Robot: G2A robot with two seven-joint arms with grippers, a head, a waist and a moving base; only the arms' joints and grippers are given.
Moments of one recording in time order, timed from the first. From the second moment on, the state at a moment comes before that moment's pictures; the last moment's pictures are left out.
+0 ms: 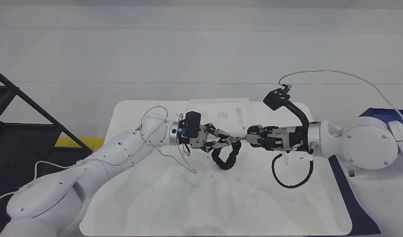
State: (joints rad) left arm 0.46 -1.13 -0.22 -1.02 1.41 -0.77 1.05; right arm -0.99 -0.90 1.31 -2.07 -0.15 0.13 1.32
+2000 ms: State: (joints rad) left arm 0.57 -1.21 -0.44 -1.07 1.37 -1.00 0.70; right arm -1.05 -0.87 1.27 -2.22 -0.40 0.17 1.36
